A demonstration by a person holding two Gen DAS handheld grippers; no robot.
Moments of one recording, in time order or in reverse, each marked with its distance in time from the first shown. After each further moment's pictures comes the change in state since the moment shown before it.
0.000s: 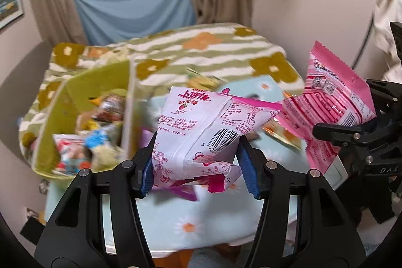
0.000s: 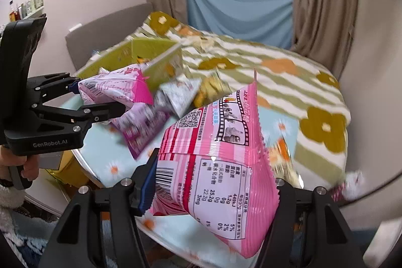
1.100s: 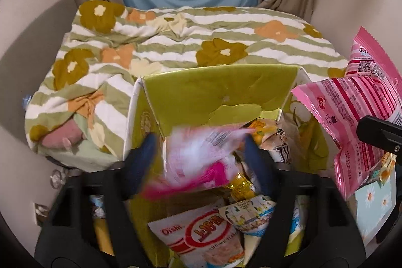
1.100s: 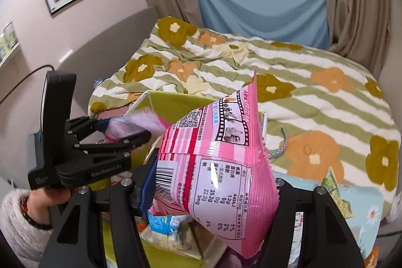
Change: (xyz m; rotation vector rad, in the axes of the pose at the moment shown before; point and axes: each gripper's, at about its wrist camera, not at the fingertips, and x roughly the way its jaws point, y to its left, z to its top) left arm 0.174 0.314 0.067 -0.148 0.173 0.066; right arm 0.224 0.128 0.238 0.155 0.054 0.096
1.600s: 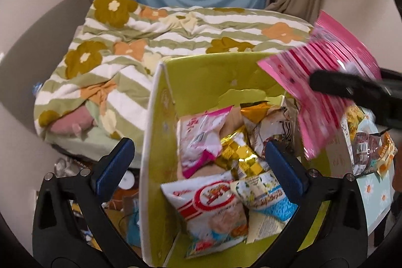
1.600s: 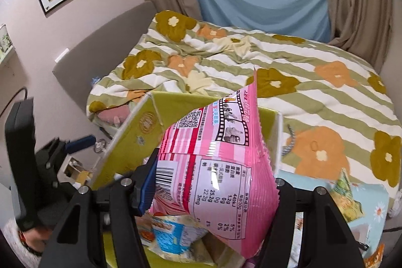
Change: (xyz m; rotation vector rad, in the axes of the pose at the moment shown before) left arm -0.038 0.011 -0.037 -0.056 -0.001 0.036; right arm 0.025 0.021 0.022 0.012 0.040 0.014
